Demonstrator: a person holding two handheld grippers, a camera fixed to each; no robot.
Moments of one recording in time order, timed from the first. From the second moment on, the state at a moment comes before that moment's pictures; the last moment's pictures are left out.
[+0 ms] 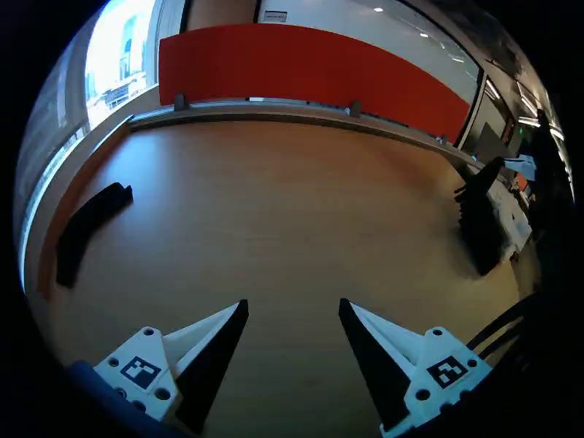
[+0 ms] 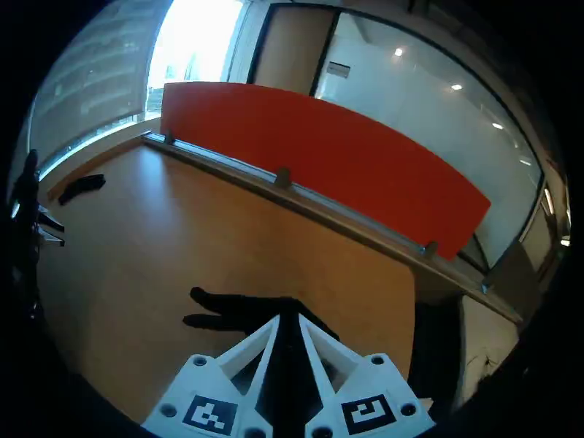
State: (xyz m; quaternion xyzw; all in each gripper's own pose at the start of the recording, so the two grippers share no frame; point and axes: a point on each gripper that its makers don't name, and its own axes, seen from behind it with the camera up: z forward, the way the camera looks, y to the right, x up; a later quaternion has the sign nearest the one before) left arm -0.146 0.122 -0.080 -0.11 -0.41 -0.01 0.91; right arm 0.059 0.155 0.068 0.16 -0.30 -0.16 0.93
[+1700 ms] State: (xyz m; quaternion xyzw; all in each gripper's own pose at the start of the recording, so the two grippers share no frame) left arm -0.144 0.108 -0.093 -0.11 -0.41 0.00 0.91; right arm -0.063 0.242 -0.064 0.05 -0.43 -0.12 0.90
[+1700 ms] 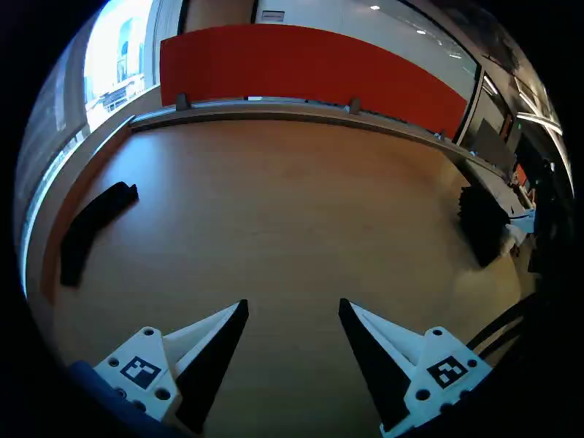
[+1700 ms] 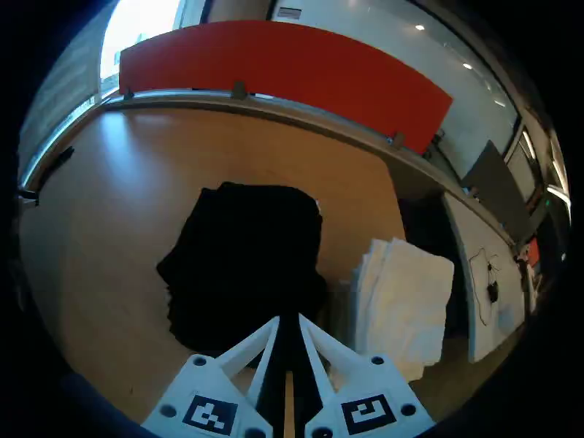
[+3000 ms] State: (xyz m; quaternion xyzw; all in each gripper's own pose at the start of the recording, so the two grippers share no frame) left arm -0.146 0.107 -0.094 -0.11 -0.41 0.01 0.90; right arm -0.119 0.255 -0.074 0.01 -0.46 -0.08 0.88
